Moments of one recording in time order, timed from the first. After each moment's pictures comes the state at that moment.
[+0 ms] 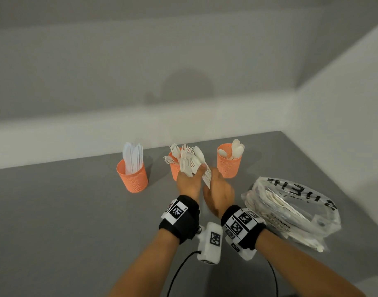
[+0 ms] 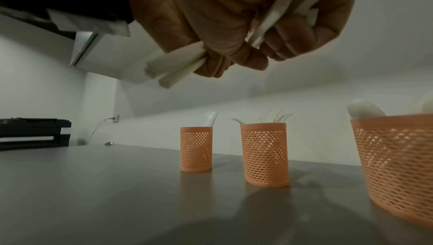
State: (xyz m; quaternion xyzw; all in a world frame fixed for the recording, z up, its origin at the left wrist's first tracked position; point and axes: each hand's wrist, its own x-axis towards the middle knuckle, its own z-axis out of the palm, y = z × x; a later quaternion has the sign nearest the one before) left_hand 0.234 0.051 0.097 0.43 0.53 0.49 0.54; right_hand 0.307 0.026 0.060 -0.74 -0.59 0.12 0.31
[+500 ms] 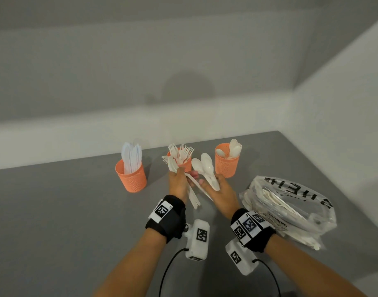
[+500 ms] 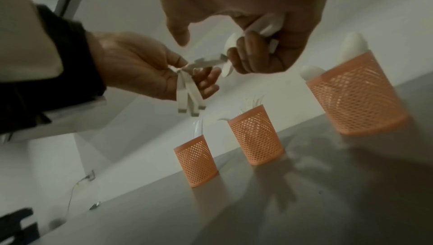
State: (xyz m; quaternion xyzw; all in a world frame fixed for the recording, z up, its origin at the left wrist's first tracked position) left_hand 0.217 0.070 0.081 0.37 0.49 0.50 0.61; right_hand 0.324 0.010 0.057 -0.66 -0.47 0.36 0.46
